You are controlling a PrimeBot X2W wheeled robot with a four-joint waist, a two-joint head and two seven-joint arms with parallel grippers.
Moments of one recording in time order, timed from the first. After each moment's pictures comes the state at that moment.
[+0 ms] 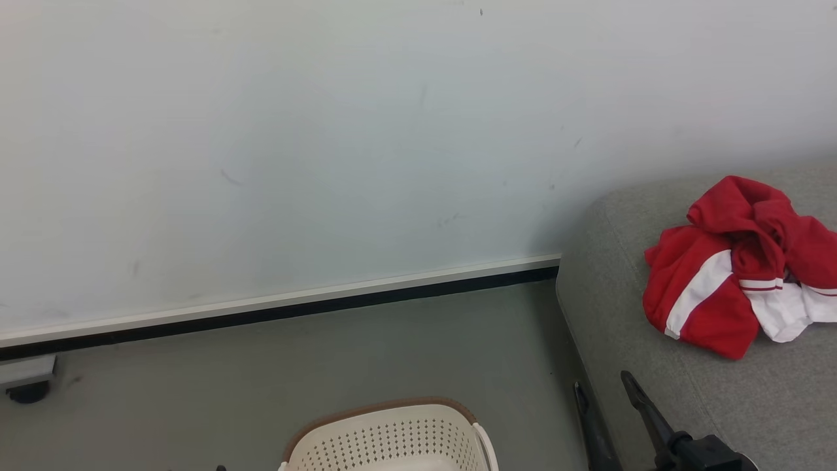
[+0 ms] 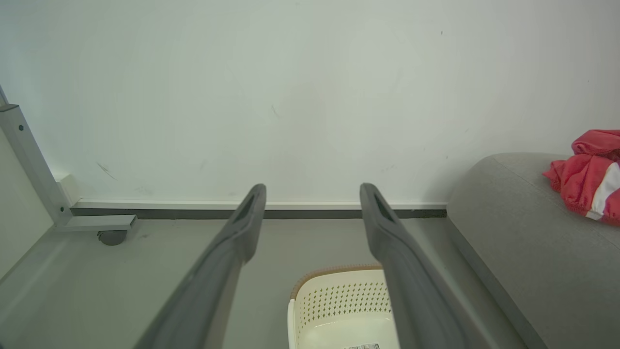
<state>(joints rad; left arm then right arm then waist) 0.21 0.06 0.02 -0.05 -0.14 0.02 -0.26 0.05 -0.12 0.29 0.07 0.12 0.13 -0.26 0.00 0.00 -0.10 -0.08</state>
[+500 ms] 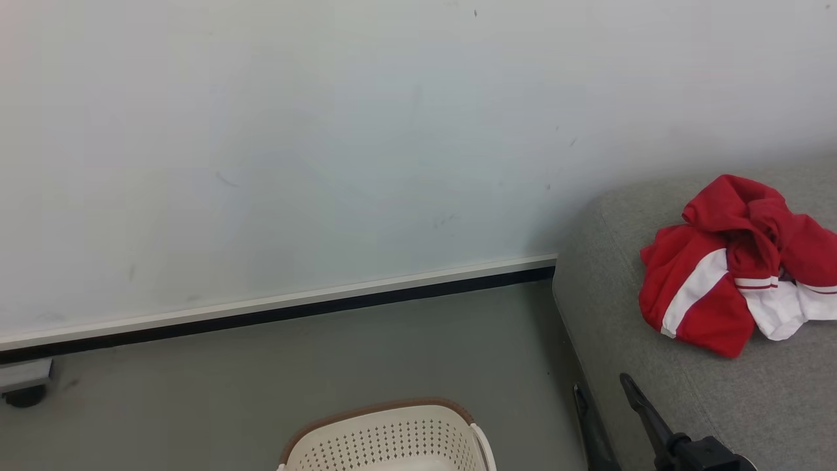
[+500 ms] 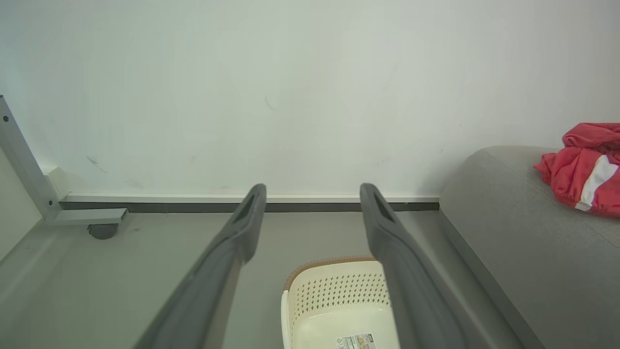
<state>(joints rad) 0.22 0.05 0.03 -0.04 -0.14 0.00 -0.26 0.05 -0.13 0.29 0.08 0.12 0.13 -0.26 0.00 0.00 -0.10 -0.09</state>
